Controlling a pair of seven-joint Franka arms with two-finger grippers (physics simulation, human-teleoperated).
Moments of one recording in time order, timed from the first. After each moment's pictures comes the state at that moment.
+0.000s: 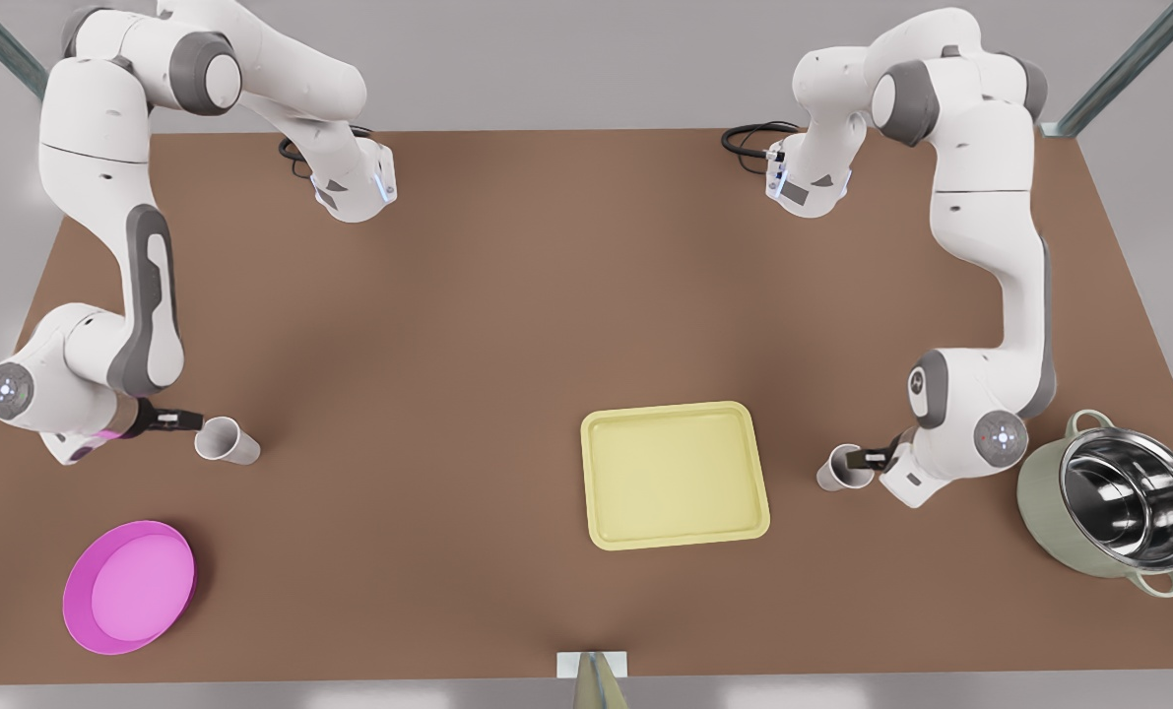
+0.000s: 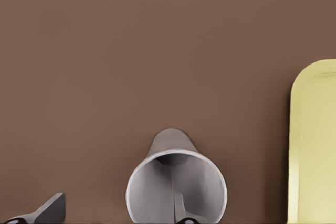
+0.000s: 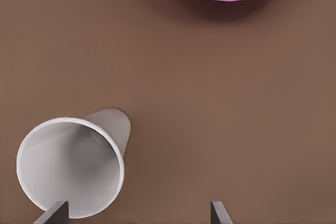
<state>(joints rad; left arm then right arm) -0.02 0.64 0.01 -1.57 -0.03 2.07 0.00 -0.19 0.49 -0.13 -1.74 0.03 2.08 -0.29</state>
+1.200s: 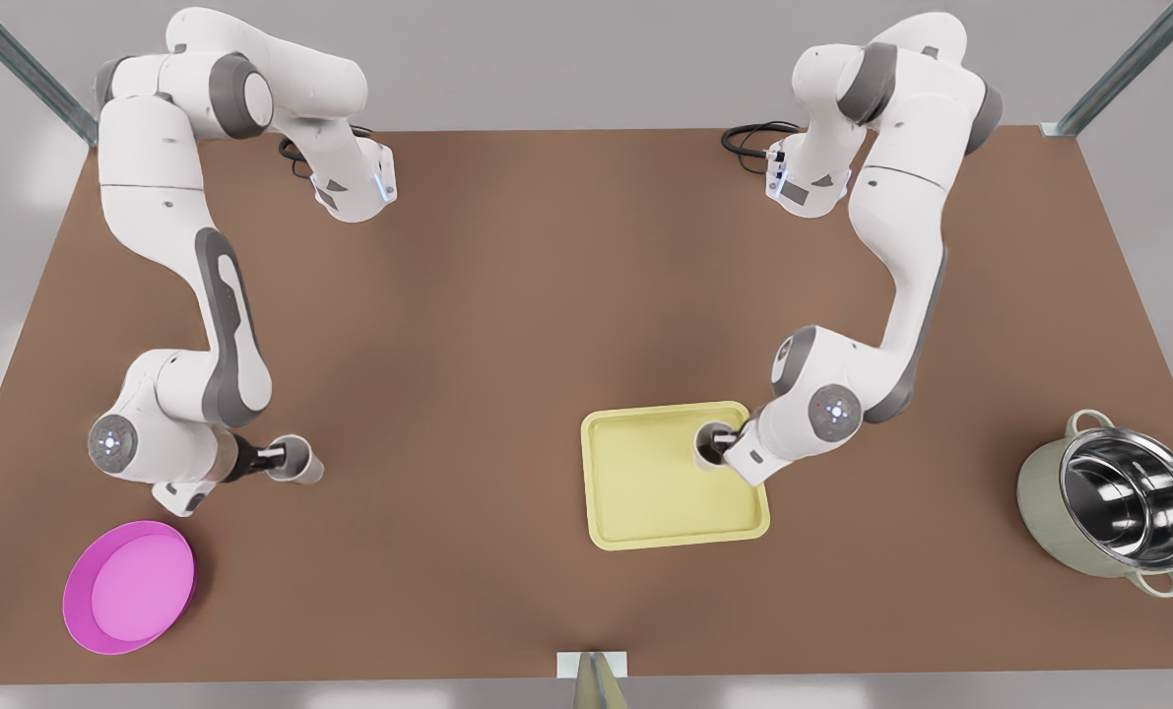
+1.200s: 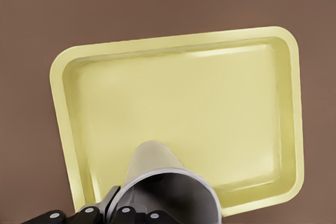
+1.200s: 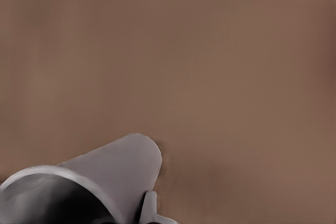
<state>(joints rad) -0.13 0.68 -0.26 -1.49 -0.02 2.08 -0.29 -0.04 0.61 0.05 -1.54 0.13 2.00 -0.32</state>
